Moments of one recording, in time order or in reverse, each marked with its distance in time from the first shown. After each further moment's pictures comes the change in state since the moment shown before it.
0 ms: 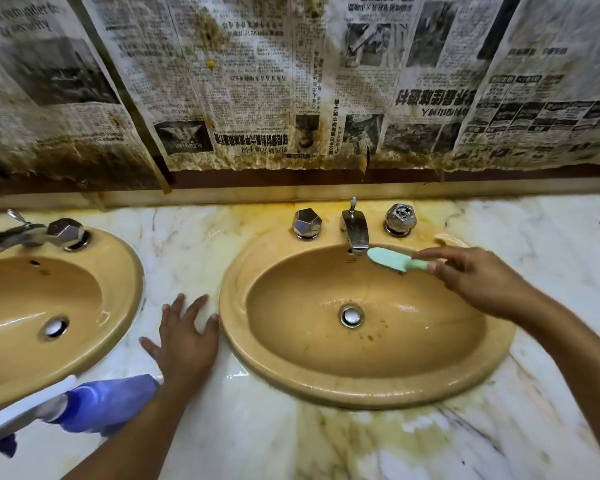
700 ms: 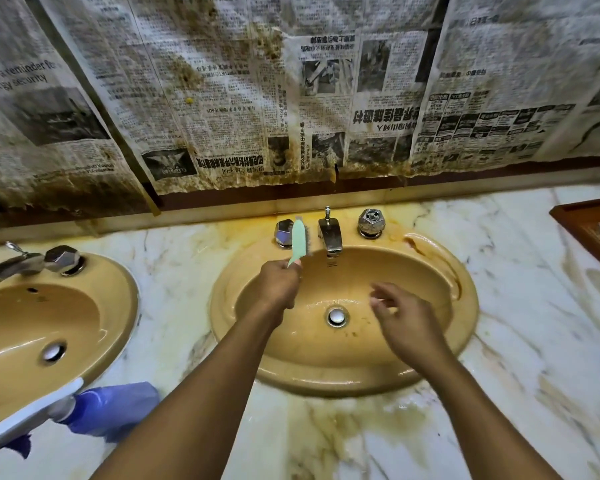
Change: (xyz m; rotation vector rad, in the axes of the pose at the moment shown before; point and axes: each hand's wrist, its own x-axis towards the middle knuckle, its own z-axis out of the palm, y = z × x) left_hand -0.033 0.207 0.002 -0.592 -0.460 -0.044; right_hand -0.070 -0.031 0.088 0.188 0.320 0.086
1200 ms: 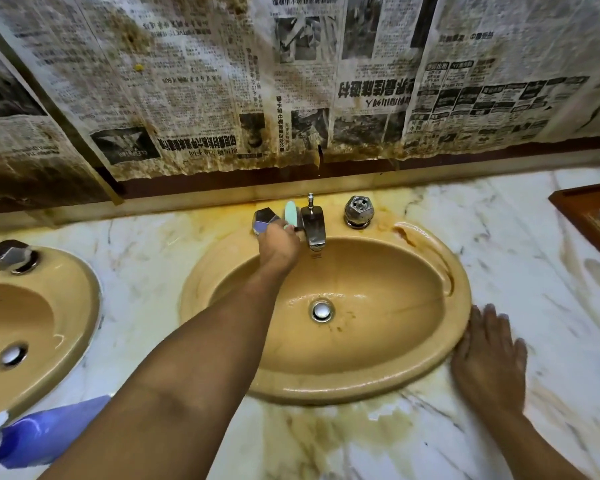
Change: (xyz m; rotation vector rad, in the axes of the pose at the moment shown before) left_hand 0.097 0.013 0.064 0.291 0.185 0.150; right_hand -0.007 0.188 -0.035 -0.655 0.190 0.283
